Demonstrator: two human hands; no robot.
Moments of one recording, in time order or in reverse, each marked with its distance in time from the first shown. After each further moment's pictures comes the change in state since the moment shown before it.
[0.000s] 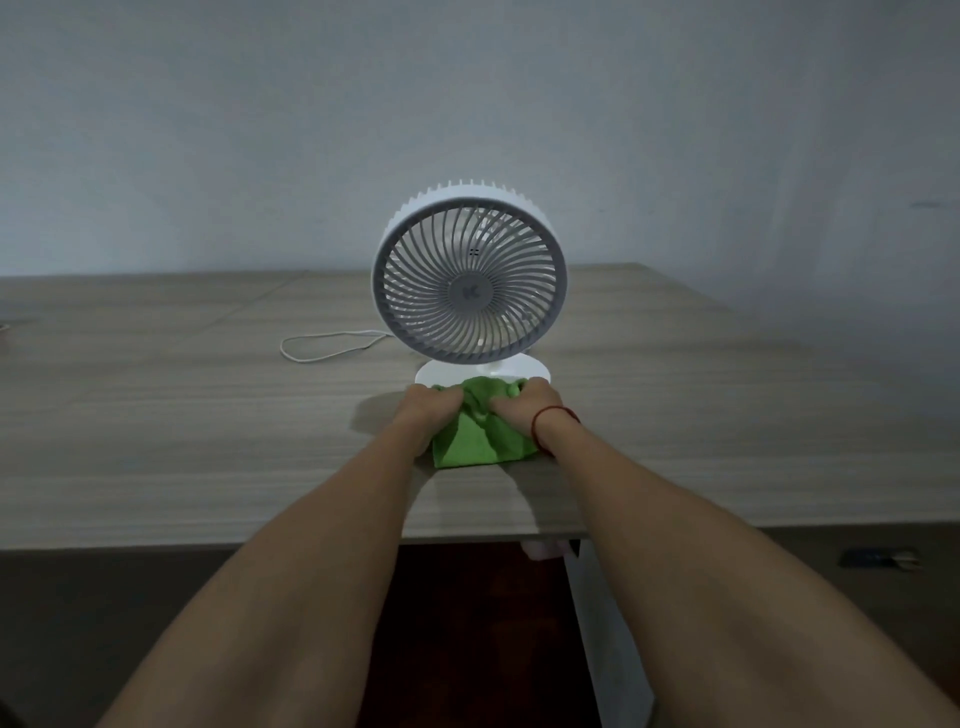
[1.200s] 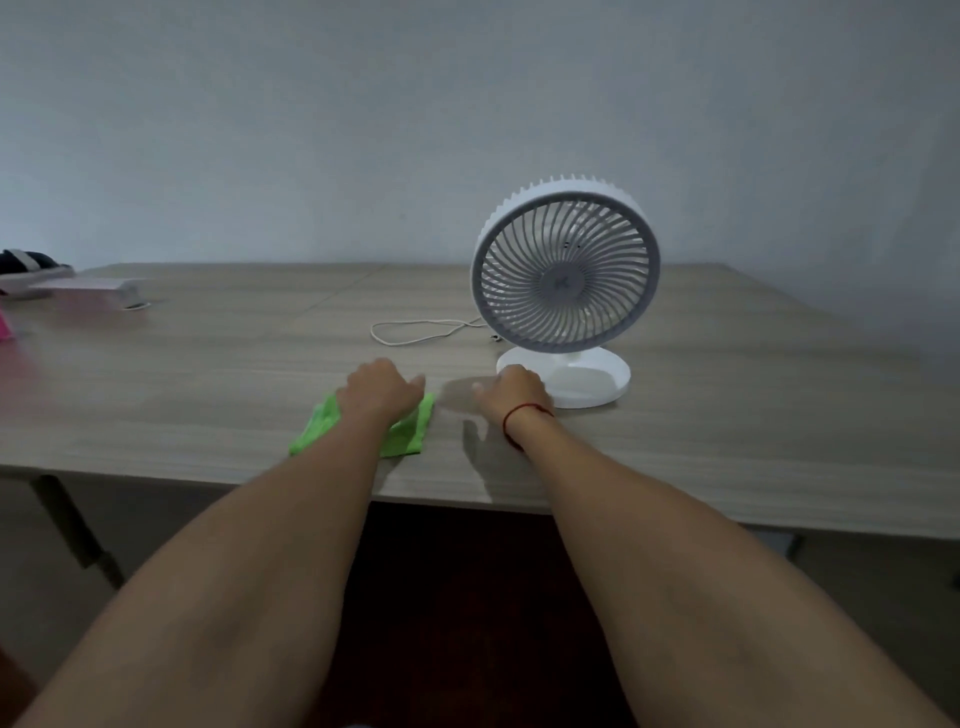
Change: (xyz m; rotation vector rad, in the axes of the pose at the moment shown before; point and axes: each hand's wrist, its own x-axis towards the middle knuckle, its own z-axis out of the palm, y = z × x) left_hand -0.022 -0.036 -0.142 0.720 0.351 0.096; right_hand -0.036 -0.061 0.090 -0.233 0.048 -0.184
